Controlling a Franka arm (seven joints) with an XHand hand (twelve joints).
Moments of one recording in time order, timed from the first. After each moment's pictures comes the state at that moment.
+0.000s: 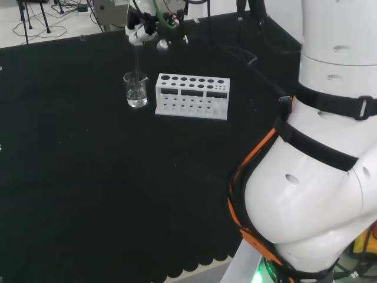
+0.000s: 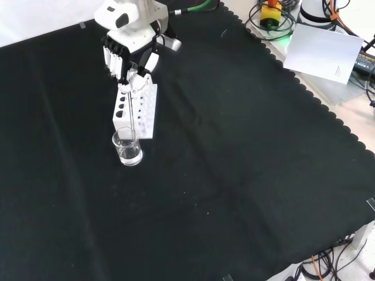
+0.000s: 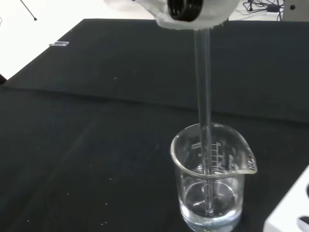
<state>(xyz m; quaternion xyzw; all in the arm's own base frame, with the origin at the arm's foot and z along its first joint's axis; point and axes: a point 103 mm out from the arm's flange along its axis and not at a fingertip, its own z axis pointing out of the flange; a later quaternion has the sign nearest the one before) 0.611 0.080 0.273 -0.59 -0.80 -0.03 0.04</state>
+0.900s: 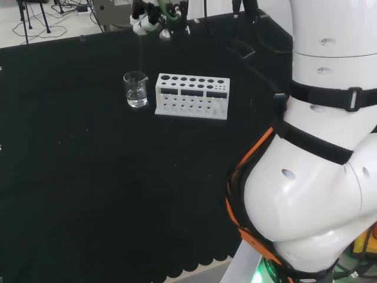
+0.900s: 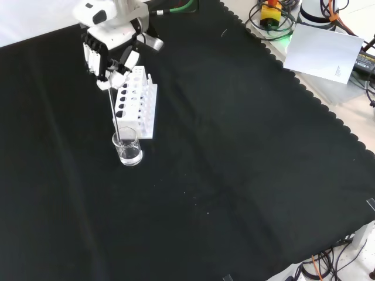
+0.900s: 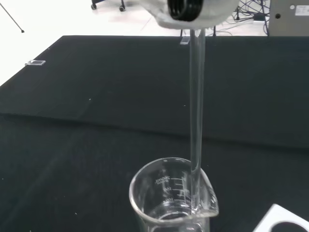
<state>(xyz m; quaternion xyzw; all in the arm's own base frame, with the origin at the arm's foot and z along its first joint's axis) 0.644 0.052 0.281 -0.61 -0.79 -0.04 0.03</state>
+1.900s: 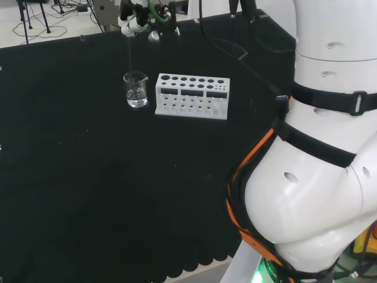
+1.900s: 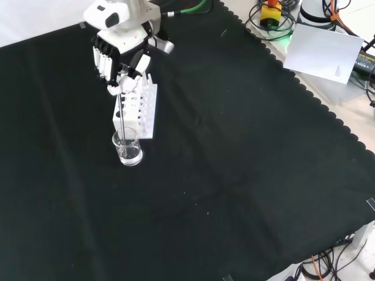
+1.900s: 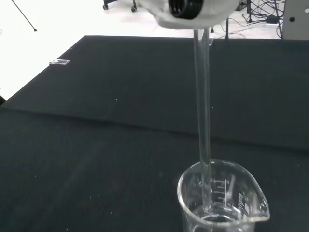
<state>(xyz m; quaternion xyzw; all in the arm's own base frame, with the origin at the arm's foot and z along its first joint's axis) 0.637 0.091 0.286 -0.60 -0.80 -0.04 0.03</state>
